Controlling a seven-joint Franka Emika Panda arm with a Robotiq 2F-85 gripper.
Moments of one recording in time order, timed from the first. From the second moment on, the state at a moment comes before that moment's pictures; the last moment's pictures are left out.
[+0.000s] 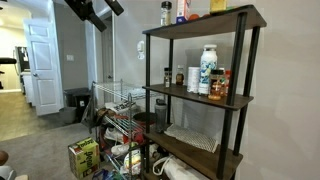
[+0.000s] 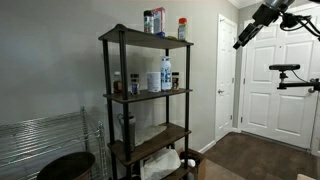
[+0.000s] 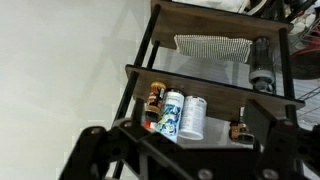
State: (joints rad) arm -0.04 -1.09 -0.18 -2.44 -0.20 2.16 -0.26
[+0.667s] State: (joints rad) arm 0.06 -0.97 -0.06 -2.27 -0.14 2.29 -0.21
